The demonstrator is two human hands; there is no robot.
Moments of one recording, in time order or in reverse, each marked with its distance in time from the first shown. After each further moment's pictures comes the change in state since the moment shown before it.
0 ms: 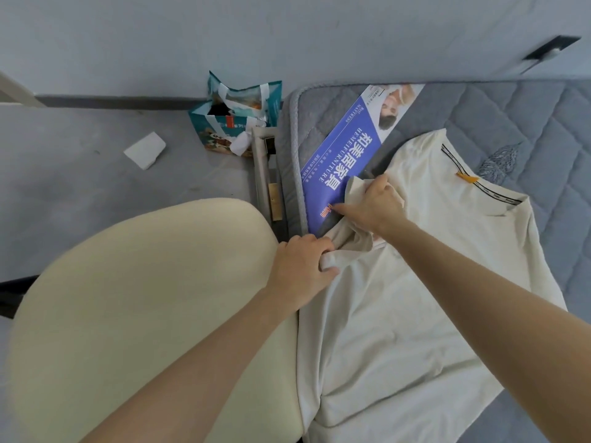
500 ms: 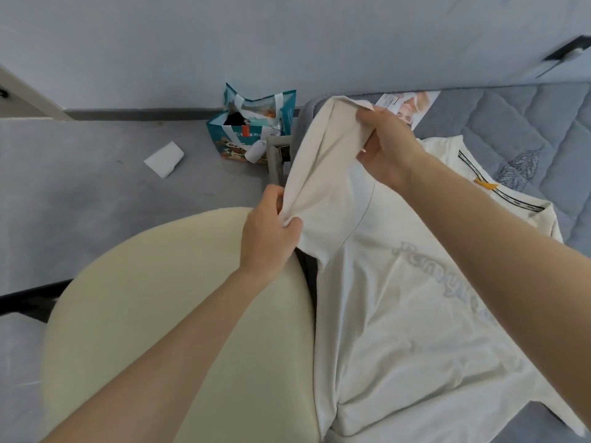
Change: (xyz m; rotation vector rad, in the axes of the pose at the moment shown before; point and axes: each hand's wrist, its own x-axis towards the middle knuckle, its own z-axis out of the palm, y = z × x) left_hand 0.016 -0.026 -0.071 -0.453 0.384 -0.210; right_hand 0.020 -0.084 -0.062 1.401 -0.282 -0.061
